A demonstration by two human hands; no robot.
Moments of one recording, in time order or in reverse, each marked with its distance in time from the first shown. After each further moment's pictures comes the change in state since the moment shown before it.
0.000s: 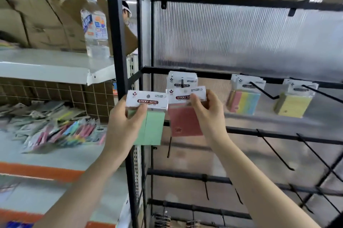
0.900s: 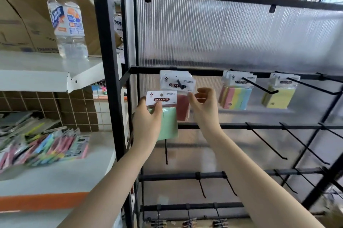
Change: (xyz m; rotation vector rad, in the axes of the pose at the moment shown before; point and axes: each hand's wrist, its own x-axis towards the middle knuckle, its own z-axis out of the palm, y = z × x) left_hand 0.042 -0.052 0.059 0.058 -0.035 -0.143; right_hand 0.034 0.037 0.017 -0.147 0.246 0.106
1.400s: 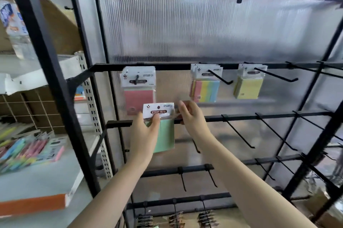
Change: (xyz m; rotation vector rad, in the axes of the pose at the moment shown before) left_hand -0.054 -0.001 0.073 0.005 -0.038 -0.055; right_hand -0.008 0.037 -0.074 -0.042 -0.216 0.091
